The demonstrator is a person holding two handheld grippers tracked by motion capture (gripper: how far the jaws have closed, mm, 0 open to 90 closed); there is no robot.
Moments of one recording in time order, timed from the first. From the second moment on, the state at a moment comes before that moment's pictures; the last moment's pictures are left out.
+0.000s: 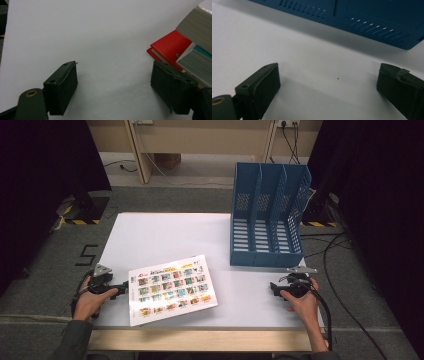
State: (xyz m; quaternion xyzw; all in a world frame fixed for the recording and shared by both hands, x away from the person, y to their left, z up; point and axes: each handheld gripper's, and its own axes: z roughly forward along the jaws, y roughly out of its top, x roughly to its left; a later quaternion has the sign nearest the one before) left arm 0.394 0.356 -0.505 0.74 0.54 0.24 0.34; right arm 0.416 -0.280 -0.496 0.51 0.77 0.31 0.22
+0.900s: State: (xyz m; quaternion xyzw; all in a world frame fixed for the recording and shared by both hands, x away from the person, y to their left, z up) left arm 0.367 0.365 -0.467 0.72 0.55 0.22 0.36; right arm 0.386 -0.234 -0.458 0.45 0.76 0.46 0.14
